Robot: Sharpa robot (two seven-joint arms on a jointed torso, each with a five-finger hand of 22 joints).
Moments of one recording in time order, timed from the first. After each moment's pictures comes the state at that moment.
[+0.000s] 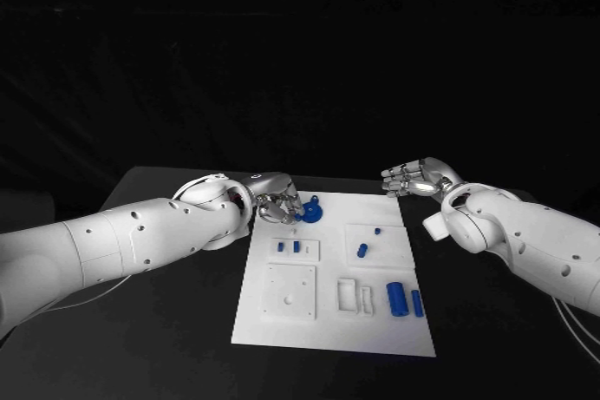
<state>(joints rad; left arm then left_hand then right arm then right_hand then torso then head) 1.27 -0.62 -0.15 1.24 -1.31 -0.22 0.07 1.38 -0.06 0.32 -0.13 0.26 1.25 0.08 0.06 0.07 1.36 0.02 0.05 0.06 1.32 -0.06 1.15 0.39 0.08 1.19 -0.07 0.52 1.31 1.03 -0.71 0.24 1.13 -0.77 -0.24 0.06 1.25 -0.11 0.36 -0.18 0.64 0.90 0.17 0.06 0.06 0.90 0.18 0.06 0.05 0.92 0.17 0.06 0.06 0.17 0.98 0.20 0.07 0.07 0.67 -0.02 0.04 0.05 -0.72</state>
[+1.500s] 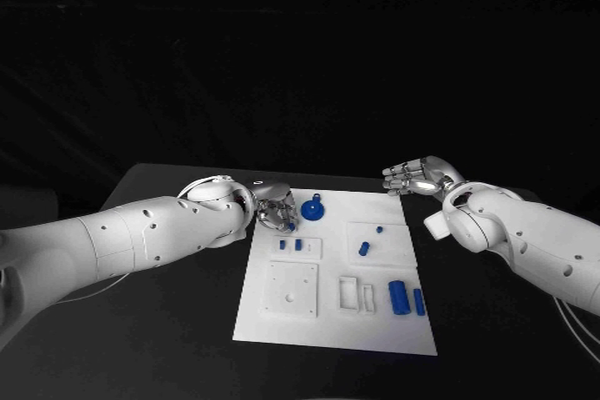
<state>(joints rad) 1.27 -0.58 -0.18 1.16 -1.34 -0.13 0.04 1.39 -0.06 0.31 -0.12 0.26 1.24 0.07 0.06 0.07 1.35 0.02 0.06 0.06 1.31 -0.05 1.14 0.38 0.08 1.19 -0.07 0.51 1.31 1.03 -0.70 0.24 1.13 -0.77 -0.24 0.06 1.25 -0.11 0.36 -0.18 0.64 0.90 0.17 0.06 0.06 0.90 0.18 0.06 0.05 0.92 0.17 0.06 0.06 0.17 0.98 0.20 0.07 0.07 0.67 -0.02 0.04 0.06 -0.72</state>
